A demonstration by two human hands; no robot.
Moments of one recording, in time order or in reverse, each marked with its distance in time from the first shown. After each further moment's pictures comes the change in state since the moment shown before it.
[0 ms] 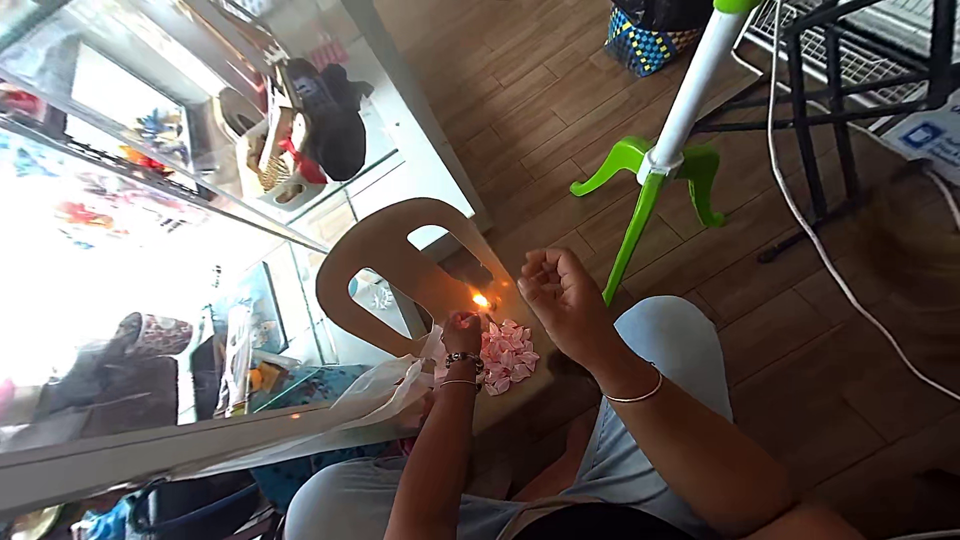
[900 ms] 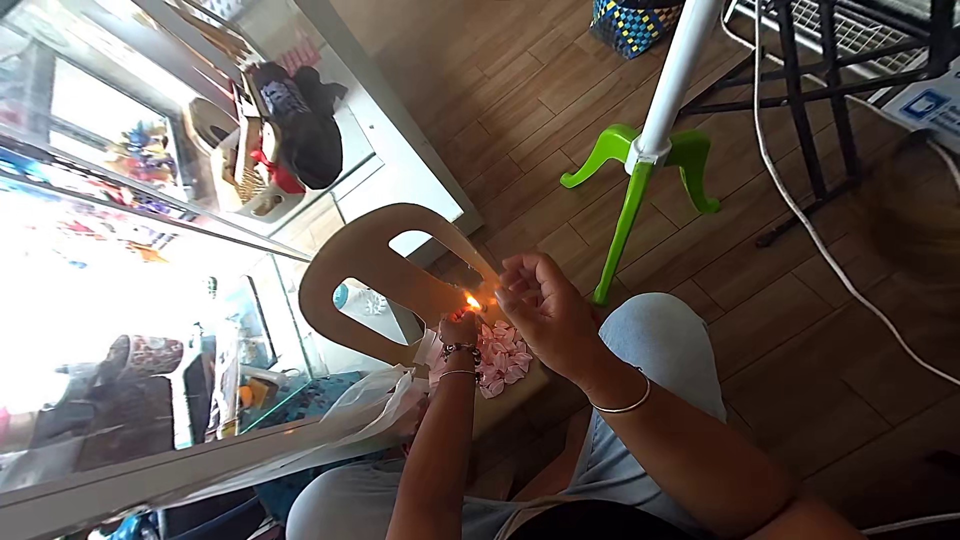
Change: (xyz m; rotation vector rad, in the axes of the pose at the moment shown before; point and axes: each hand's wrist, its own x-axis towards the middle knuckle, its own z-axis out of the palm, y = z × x) left_hand -0.023 0.038 0.004 0.031 -0.010 -0.149; right_hand -0.002 -0.003 -0.004 0.070 -0.031 0.030
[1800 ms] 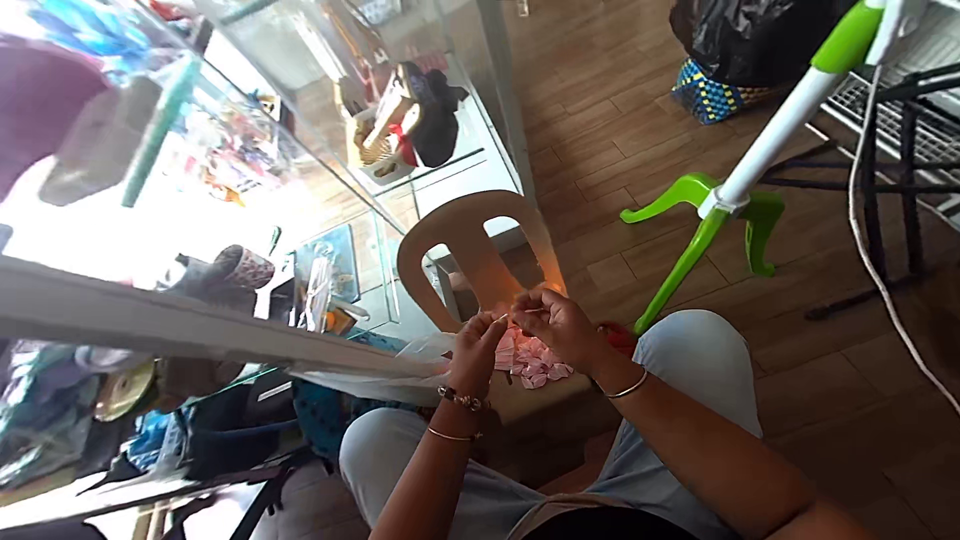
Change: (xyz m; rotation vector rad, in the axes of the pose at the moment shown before) left_hand -0.084 -0.038 -0.114 -0.778 -0.105 0.322; right_hand -0.002 0.027 0.081 0.048 -0.429 0.123
